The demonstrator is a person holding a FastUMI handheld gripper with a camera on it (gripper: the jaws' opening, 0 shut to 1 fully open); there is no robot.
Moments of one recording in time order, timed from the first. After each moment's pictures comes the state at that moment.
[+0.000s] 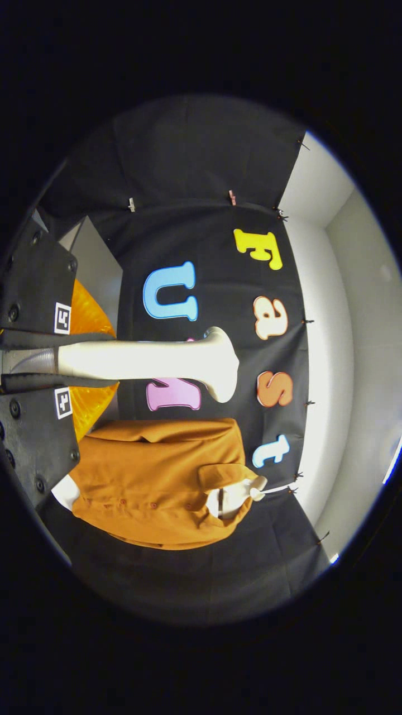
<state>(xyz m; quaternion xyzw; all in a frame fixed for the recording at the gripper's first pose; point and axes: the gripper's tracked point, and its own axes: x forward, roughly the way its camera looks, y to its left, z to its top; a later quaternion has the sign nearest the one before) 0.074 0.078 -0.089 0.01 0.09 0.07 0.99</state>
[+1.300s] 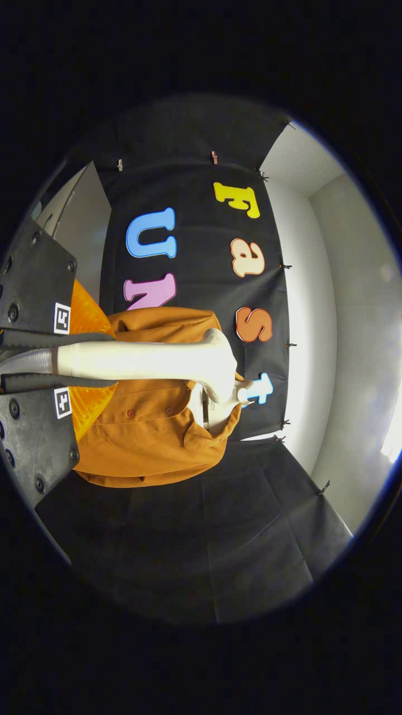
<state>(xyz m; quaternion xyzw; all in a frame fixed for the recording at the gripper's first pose) 0.116 -0.135 -0.112 0.02 0.05 -0.02 1.00</state>
